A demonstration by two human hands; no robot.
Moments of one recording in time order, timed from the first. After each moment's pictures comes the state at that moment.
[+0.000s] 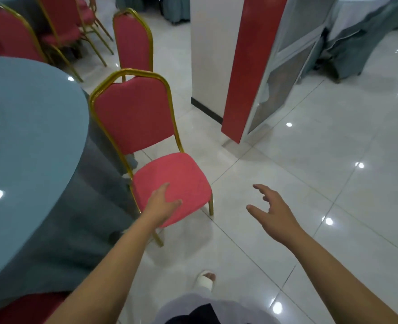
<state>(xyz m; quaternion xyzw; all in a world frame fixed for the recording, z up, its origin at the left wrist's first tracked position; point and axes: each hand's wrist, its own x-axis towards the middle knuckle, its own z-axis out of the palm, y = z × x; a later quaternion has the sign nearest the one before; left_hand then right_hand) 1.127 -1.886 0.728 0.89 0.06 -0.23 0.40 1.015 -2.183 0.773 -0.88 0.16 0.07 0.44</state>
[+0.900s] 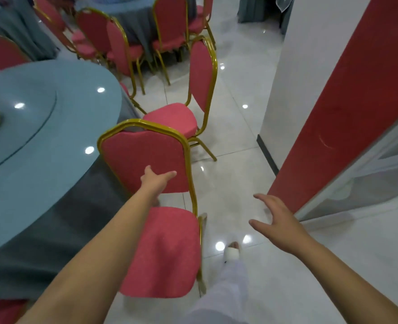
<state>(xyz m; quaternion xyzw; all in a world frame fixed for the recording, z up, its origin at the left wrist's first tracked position) 1.542 -2.033 0.757 0.74 0.45 -0.02 0.50 1.544 -2.392 0.758 -0.89 -0.16 0.21 0.37</state>
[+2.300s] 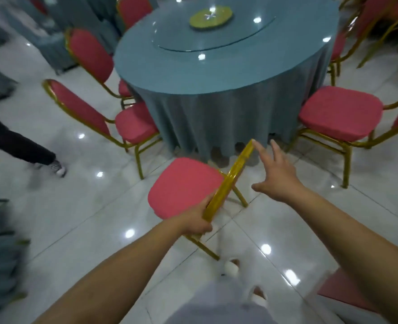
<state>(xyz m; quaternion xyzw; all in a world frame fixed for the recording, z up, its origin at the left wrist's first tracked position) 1.372 -2.287 0.746 0.67 0.56 -0.11 0.47 1.632 -2.264 0.775 -0.70 -0.66 0.24 0.11</state>
